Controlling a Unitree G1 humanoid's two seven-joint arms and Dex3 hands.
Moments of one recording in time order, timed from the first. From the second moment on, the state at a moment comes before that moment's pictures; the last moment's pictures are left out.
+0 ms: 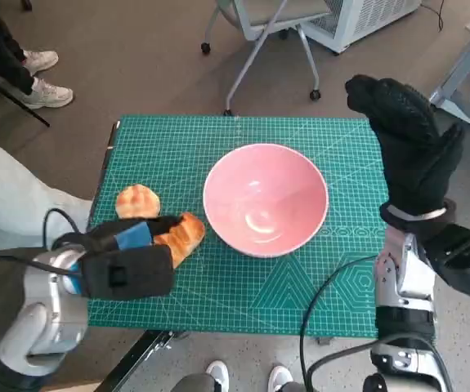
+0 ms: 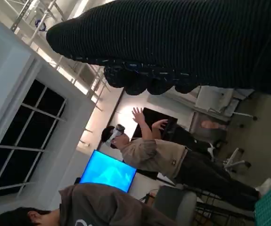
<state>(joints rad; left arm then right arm) -0.32 0.73 -0.33 -0.34 0.57 0.63 -0.76 -0.64 -0.14 -0.20 0.40 0.36 -0.60 0.50</state>
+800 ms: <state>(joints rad) -0.29 0.64 -0.38 -0.16 0.64 0.47 -0.49 -0.64 -0.14 -0.20 0.39 0.36 -0.60 0.50</state>
